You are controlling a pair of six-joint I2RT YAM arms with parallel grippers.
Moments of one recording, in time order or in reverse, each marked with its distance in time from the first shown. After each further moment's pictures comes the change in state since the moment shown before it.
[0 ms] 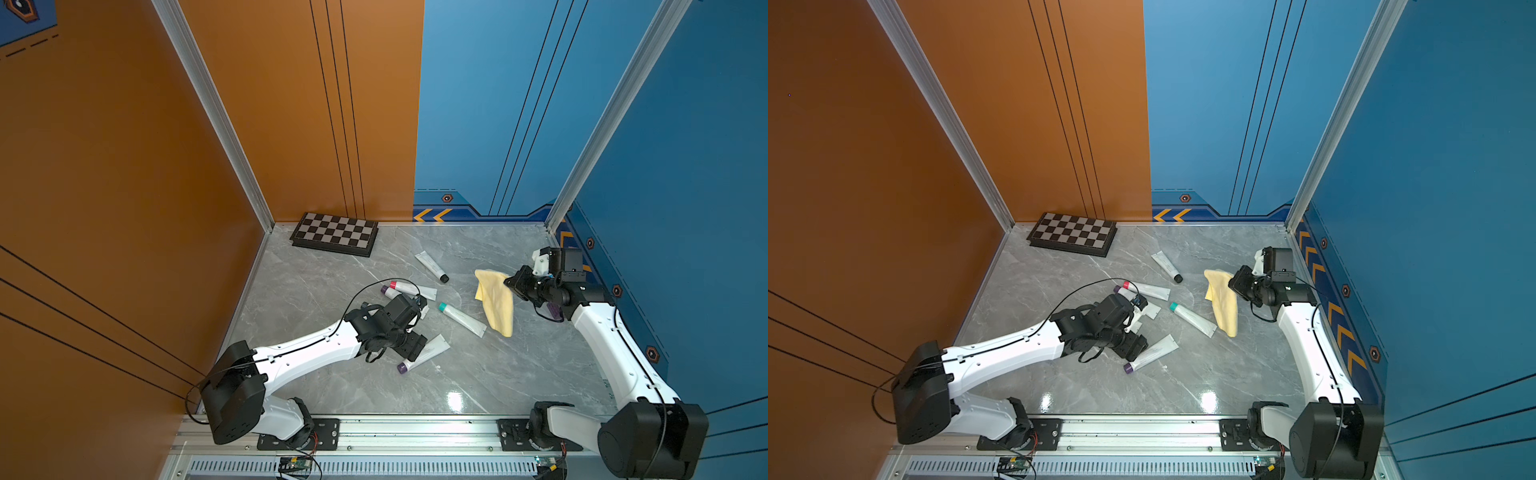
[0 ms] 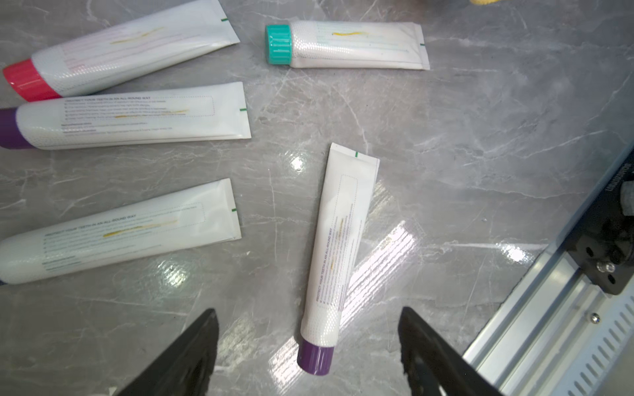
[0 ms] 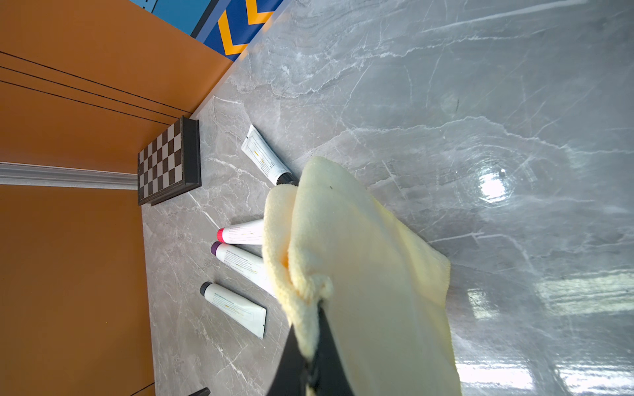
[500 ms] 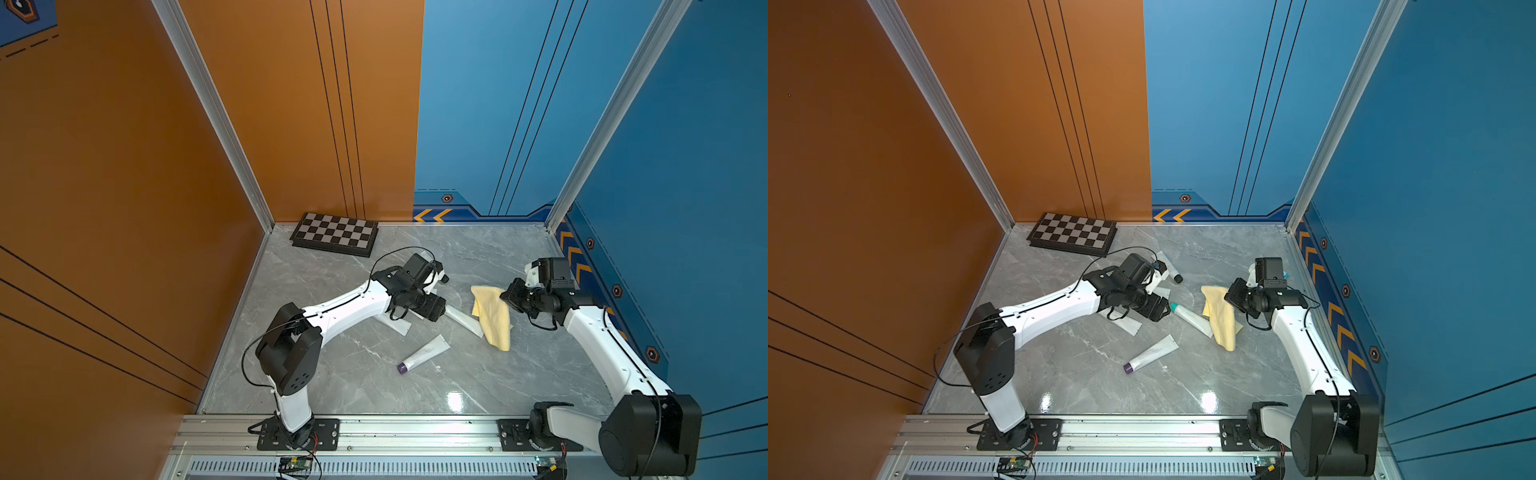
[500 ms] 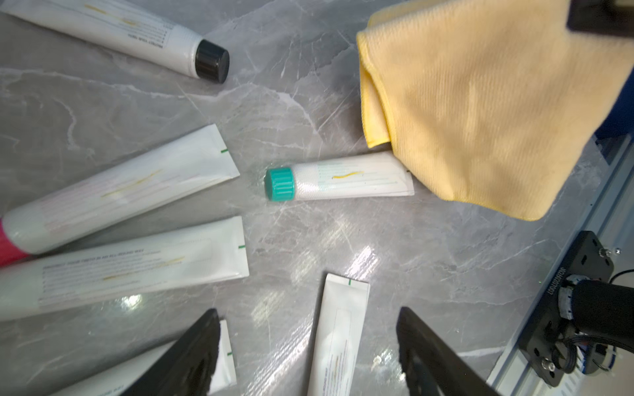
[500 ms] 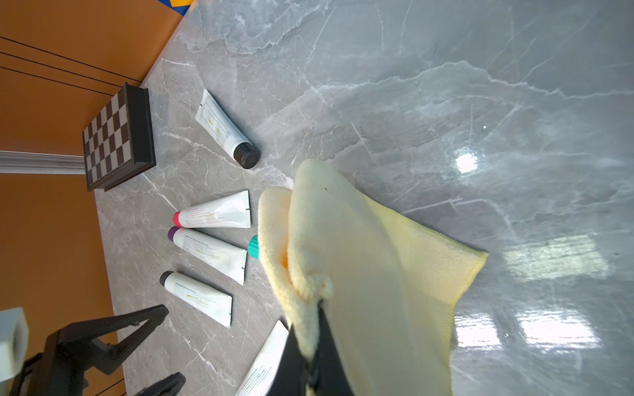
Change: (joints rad) left arm 0.132 0.391 0.446 -0.011 0.194 0.044; right arm 0.035 0.007 -0.108 0.003 0.050 -0.010
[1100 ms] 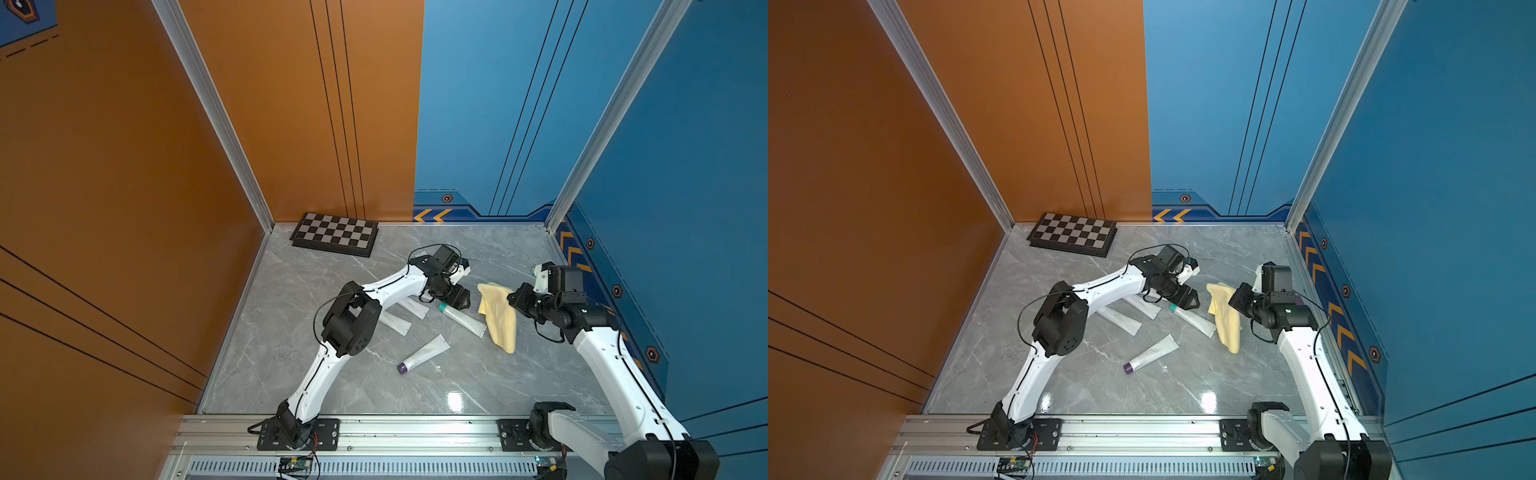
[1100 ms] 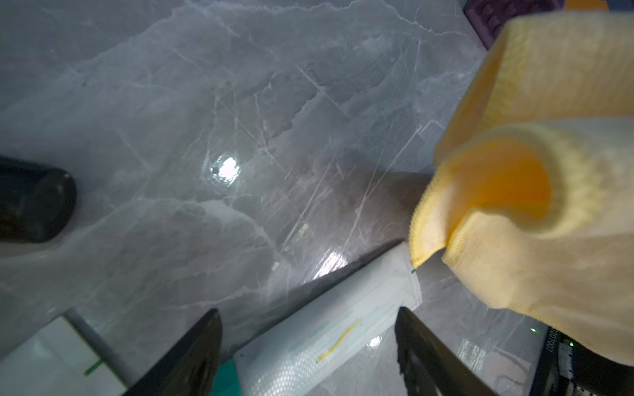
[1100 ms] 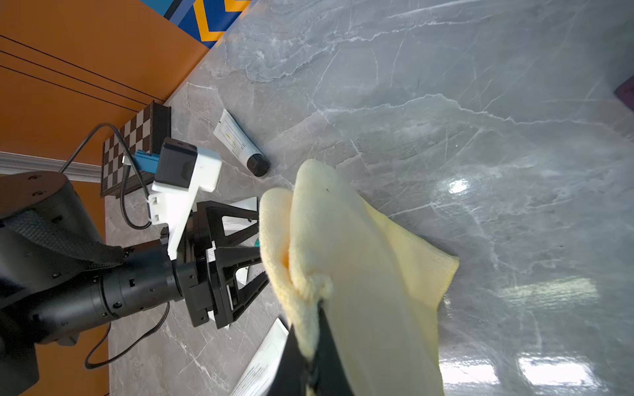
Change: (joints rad) left arm 0.009 0.520 0.515 -0.072 0.198 0.037; right arm -0.001 -0.170 -0.043 -0.018 0.045 -0.019
